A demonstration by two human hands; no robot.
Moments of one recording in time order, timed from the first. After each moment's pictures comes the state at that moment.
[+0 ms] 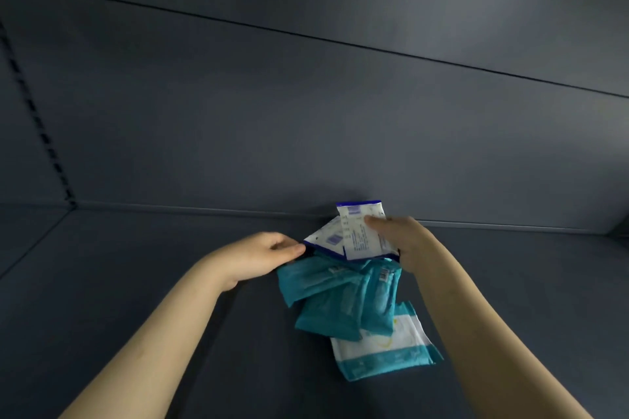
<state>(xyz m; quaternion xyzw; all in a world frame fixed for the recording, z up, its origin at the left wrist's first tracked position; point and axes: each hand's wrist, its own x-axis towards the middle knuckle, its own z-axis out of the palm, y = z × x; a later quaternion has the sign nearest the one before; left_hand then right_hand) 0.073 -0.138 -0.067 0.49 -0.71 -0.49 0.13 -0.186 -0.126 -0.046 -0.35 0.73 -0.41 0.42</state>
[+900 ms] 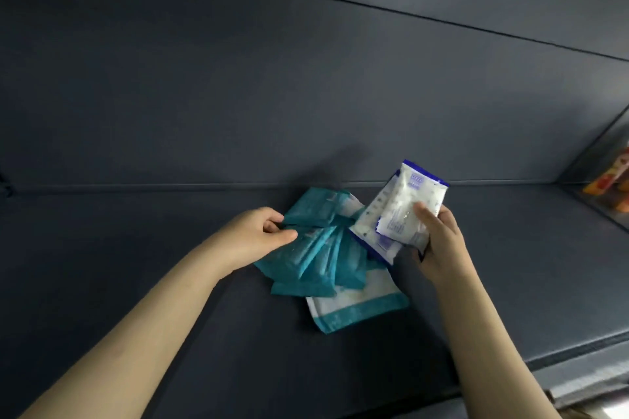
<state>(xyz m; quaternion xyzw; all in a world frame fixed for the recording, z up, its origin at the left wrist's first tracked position) 0.047 -0.104 -0.059 0.52 -0.72 -0.44 0.16 -0.229 -0.018 -0.064 -0.22 0.53 -0.71 0.41</state>
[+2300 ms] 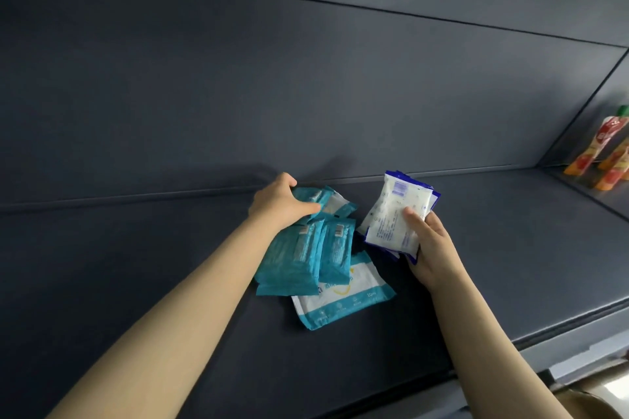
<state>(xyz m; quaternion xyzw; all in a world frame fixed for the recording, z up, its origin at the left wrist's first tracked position) -0.039 -0.143 -0.058 0.56 -0.74 -0.33 0.18 -0.245 -0.002 -0.082 -0.20 0.51 -0.71 0.44</state>
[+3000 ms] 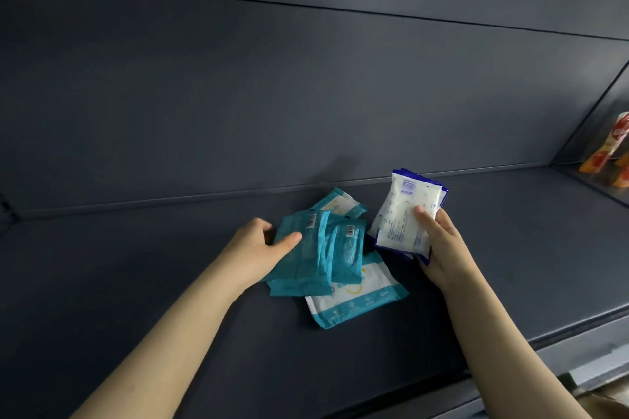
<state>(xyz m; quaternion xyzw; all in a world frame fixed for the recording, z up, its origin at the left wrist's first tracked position) 0.033 -0.078 -0.059 0.56 -0.69 -0.40 0.20 -0.244 -0.002 -0.081 -0.23 0.50 -0.71 0.44</state>
